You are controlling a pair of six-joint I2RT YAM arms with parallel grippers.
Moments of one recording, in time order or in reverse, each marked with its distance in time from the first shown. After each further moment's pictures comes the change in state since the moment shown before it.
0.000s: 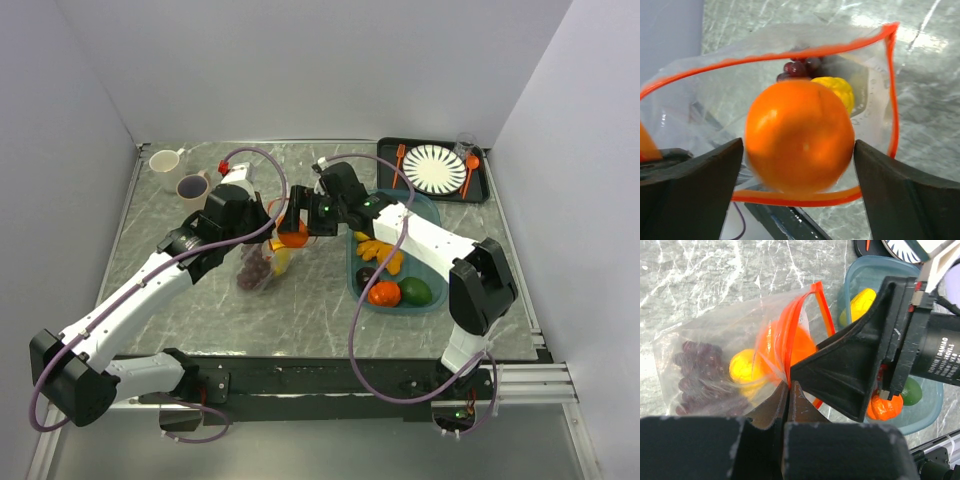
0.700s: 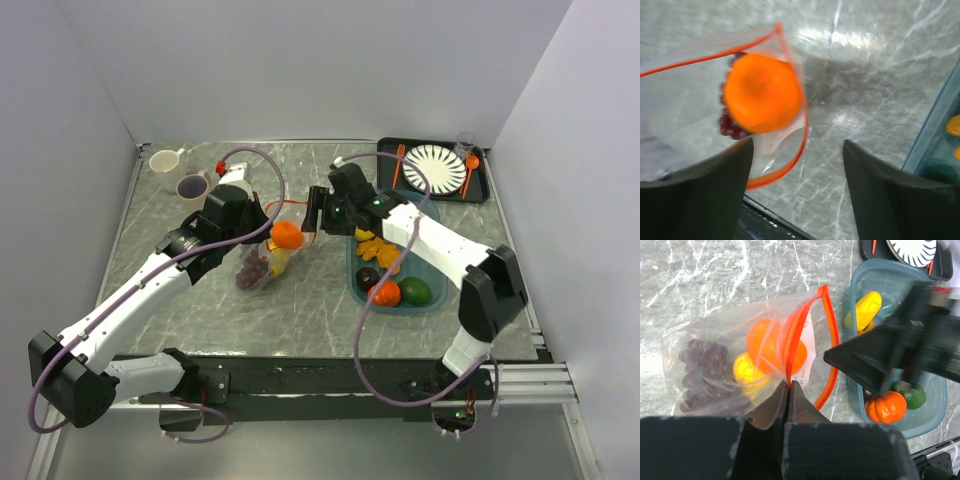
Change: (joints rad) left arm 0.000 -0.008 0.000 -0.013 -0.028 -0.006; right arm -0.015 -0.074 -0.011 -0.155 0.232 -0.027
